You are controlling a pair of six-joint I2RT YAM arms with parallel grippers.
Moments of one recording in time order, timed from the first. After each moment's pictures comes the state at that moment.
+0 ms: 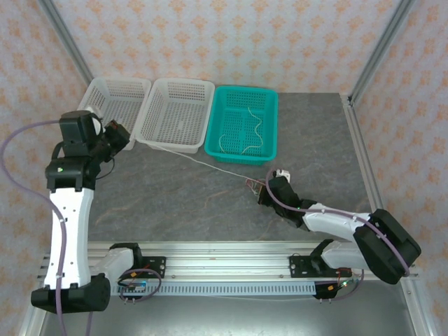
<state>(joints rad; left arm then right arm) 0.13 1.02 1.29 -0.85 0.23 -0.66 0.67 1.22 0.36 0.09 0.19 0.76</state>
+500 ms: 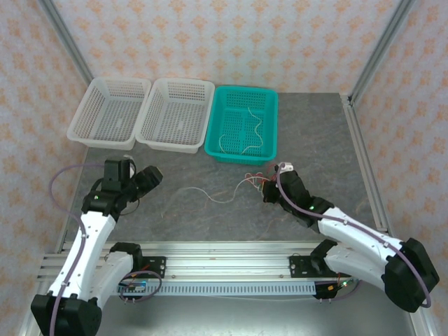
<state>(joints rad) -0.03 0.78 0.72 -0.75 0.15 -0.72 0.67 0.97 0.48 -0.19 0.13 0.56</state>
